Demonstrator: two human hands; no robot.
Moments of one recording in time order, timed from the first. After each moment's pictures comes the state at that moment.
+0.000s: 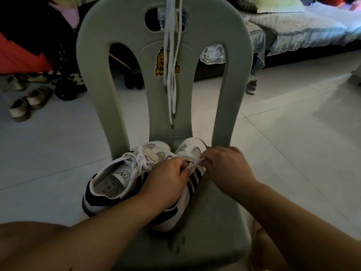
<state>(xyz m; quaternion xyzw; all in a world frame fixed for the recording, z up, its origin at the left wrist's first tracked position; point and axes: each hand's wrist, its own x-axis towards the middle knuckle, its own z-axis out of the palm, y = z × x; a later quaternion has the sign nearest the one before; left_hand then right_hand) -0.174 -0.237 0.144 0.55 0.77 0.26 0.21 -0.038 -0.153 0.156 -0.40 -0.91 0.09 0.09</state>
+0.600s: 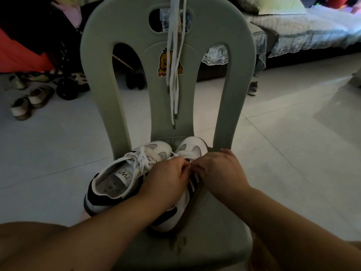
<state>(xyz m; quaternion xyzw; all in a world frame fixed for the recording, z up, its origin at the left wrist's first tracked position) -0.178 -0.241 0.144 0.58 0.76 0.26 0.16 -0.051 -0.167 0.159 -0.37 -0.93 0.06 0.04</state>
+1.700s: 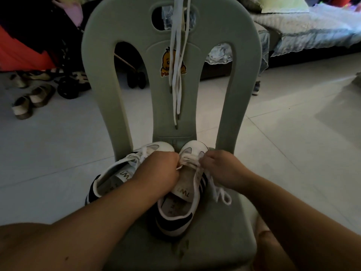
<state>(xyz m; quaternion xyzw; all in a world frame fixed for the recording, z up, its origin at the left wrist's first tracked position) -0.208 -0.221 0.145 0.61 0.78 0.07 0.13 -0.055 -0.144 0.159 -0.44 -0.82 0.37 0.00</state>
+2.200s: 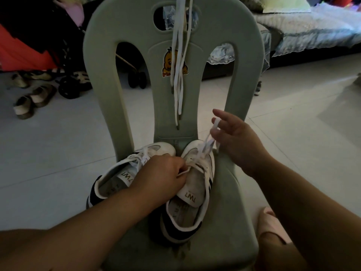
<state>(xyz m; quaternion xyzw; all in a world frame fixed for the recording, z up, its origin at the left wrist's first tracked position) -0.204 -0.241 0.157 0.63 0.73 0.19 0.16 -0.051 -0.121 0.185 -0.43 -0.73 0.45 0.27</state>
